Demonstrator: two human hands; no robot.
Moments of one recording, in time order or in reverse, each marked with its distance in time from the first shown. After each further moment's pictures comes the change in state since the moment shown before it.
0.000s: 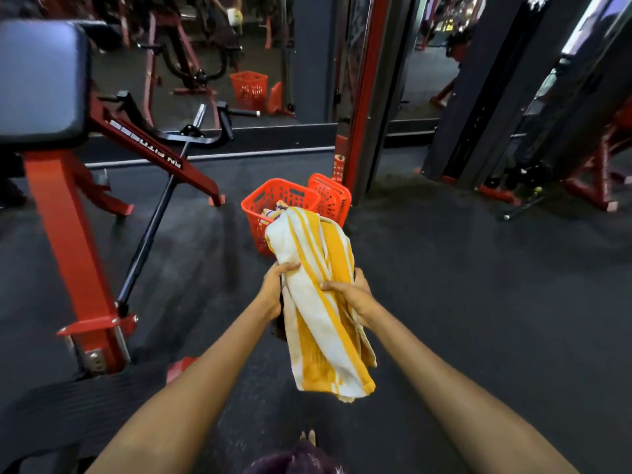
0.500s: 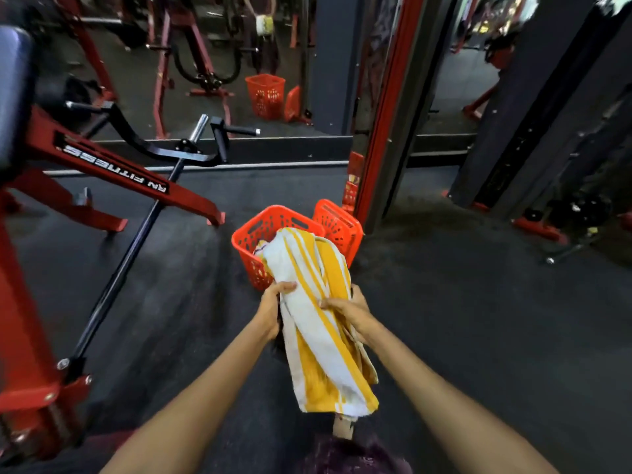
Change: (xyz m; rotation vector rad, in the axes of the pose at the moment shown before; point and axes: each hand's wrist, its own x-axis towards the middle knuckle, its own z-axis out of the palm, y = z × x) left_hand 0.272 0.071 0.075 -0.043 0.157 -0.044; right_hand 0.292 -0.105 -0.036 -0.015 -0.083 0.054
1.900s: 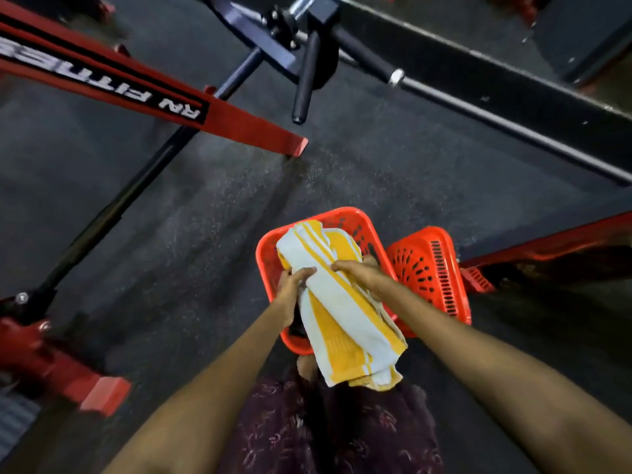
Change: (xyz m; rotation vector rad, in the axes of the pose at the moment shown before) left_hand 0.561 0.155 -0.045 -0.314 0.534 -0.171; right_hand 0.670 -0.150 0.177 -0.818 -0.425 0.357
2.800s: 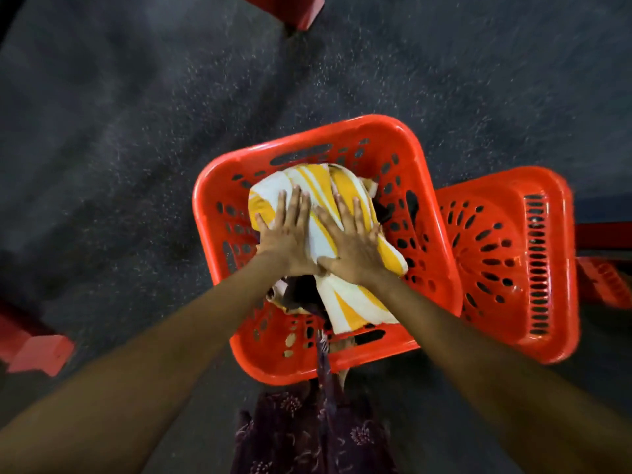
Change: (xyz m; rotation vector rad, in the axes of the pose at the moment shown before) left_hand 0.247 -0.080 -0.005 1.865 0.019 0.243; right_hand 0.264 0.126 0.056 -0.945 -0.134 -0.595
